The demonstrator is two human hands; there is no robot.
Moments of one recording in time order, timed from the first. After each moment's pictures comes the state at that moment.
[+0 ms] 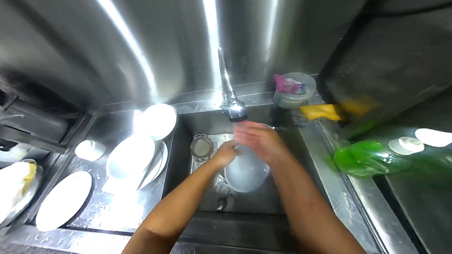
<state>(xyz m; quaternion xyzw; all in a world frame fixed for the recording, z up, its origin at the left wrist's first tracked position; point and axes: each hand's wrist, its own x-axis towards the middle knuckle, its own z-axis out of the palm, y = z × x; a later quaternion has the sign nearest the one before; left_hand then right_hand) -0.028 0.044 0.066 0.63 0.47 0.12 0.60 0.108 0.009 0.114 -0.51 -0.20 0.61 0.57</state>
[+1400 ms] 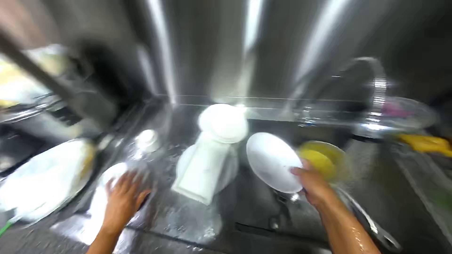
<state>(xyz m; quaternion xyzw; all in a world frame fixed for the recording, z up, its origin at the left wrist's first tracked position) -0.583 0.027 0.039 0.80 0.56 0.18 -0.13 -0.060 0.025 0.072 -0.76 -0.24 0.47 0.38</state>
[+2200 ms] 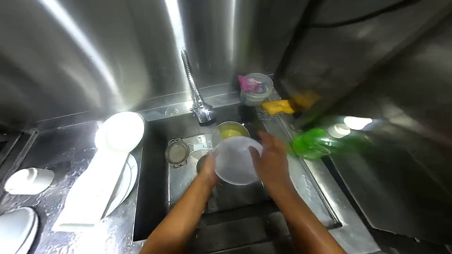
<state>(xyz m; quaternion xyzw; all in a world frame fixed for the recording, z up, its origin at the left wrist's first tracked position) 0.011 0.021 0.009 0.20 0.51 0.26 0.79 0.146 -0.071 0.088 -0.82 -0.45 0.13 0.32</state>
